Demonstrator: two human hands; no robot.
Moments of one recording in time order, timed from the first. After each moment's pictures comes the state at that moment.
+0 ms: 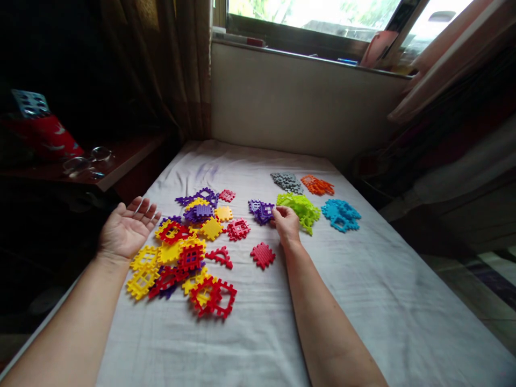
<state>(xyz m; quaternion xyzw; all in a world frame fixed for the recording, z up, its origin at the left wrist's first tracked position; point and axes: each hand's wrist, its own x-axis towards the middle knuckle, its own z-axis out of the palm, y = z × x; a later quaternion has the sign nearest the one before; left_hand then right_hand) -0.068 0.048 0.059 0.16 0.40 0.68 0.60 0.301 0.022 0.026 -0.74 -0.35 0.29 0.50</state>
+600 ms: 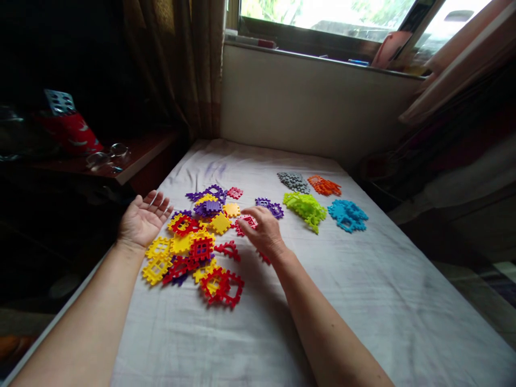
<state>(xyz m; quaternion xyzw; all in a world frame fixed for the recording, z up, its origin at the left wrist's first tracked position) -0.070 0.049 0.052 0.20 0.41 0.67 0.59 0.229 -0.021 0.065 -0.61 -0.73 0.11 0.28</state>
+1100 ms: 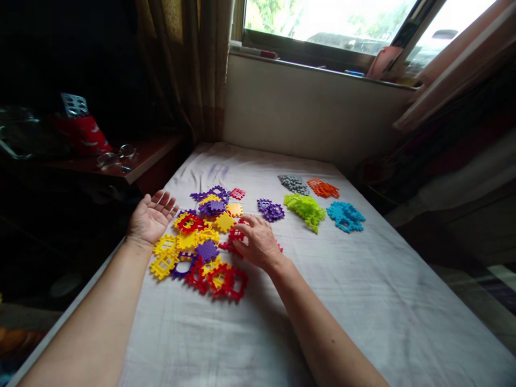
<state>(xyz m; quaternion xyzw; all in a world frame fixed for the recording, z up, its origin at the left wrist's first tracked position) -0.072 0.048 0.053 0.20 0.39 0.67 0.61 0.208 -0.048 0.061 -0.57 -0.80 0.07 0.18</state>
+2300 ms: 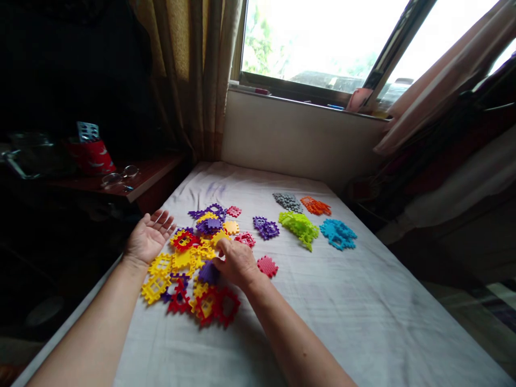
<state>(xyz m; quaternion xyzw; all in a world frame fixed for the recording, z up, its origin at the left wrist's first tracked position) -0.075 0.047 0.052 0.17 0.38 0.67 0.62 0.168 -0.037 0.057 -0.57 -0.81 0.10 0.14</state>
